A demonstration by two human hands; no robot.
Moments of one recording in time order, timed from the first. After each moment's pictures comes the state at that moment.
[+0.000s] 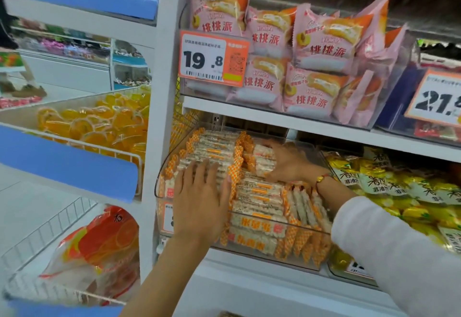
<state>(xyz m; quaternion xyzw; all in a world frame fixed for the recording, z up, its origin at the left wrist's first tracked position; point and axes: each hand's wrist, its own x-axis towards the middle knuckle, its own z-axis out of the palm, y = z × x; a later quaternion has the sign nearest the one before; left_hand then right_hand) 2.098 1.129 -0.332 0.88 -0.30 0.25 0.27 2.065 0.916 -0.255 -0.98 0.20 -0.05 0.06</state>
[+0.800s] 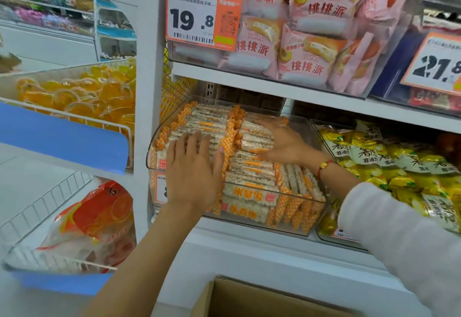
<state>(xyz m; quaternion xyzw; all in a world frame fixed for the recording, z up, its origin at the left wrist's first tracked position) 2.099 1.127 -0.332 0.88 -0.31 0.25 0.27 2.048 0.917 -0.271 -0.98 0.18 -0.09 0.05</state>
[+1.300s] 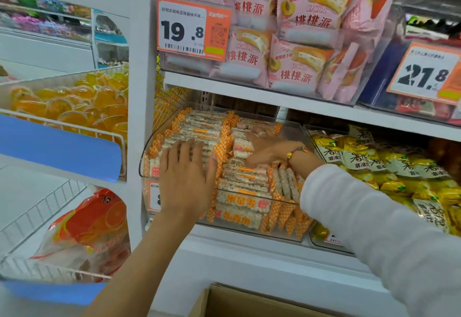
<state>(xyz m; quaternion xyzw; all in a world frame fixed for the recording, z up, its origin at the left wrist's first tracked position) 2.097 1.125 -0.332 0.88 -0.30 0.25 0.27 2.069 0.925 -0.257 -0.97 0.21 0.10 -0.03</state>
